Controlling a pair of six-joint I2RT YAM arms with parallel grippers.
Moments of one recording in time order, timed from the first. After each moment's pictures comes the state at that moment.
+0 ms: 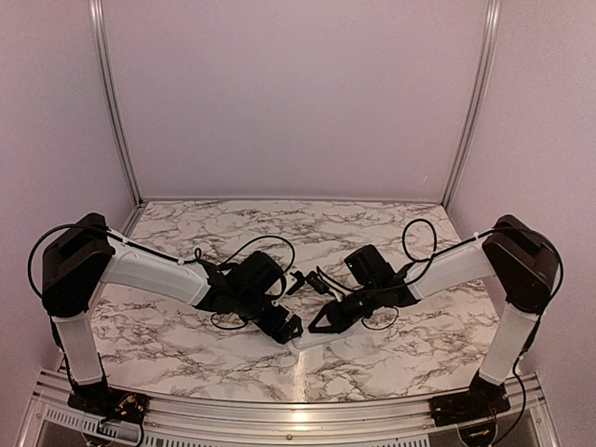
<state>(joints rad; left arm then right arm) -1.00 1.89 1.07 -0.11 0.08 -0.23 0.77 1.79 0.84 0.04 -0.67 0.24</state>
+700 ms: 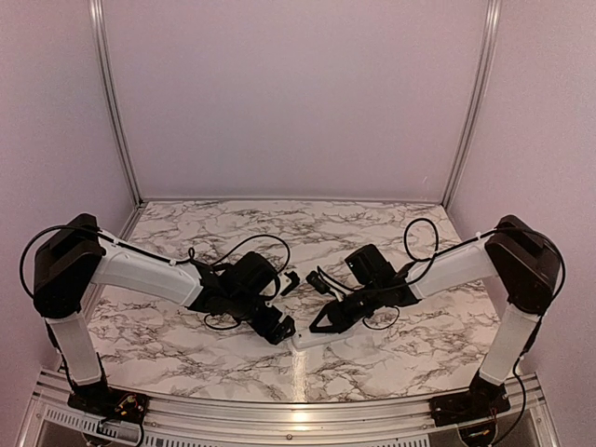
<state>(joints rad) -1.00 1.86 1.05 -0.12 0.03 -0.18 0.77 1.78 0.84 0.02 -0.66 0.23</state>
